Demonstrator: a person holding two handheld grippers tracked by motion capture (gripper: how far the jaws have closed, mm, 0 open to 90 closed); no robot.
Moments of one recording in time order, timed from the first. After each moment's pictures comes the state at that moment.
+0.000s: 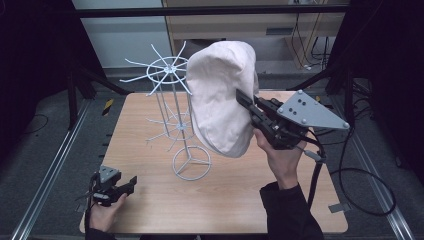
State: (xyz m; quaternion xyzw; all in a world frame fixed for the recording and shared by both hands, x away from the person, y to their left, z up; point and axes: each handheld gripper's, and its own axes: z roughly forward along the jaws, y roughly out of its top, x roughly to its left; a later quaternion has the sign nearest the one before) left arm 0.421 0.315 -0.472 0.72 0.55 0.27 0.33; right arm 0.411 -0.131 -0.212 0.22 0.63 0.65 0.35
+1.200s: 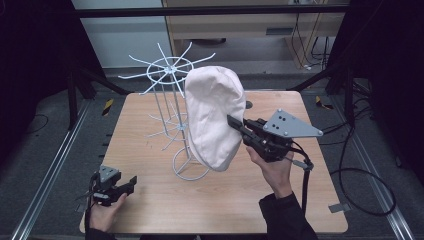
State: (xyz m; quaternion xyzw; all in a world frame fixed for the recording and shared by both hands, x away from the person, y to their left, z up) left arm 0.422 0.315 -0.472 0.72 0.55 0.27 0.33; right arm 0.427 -0.127 -0.269 0.22 0.68 0.64 0.28
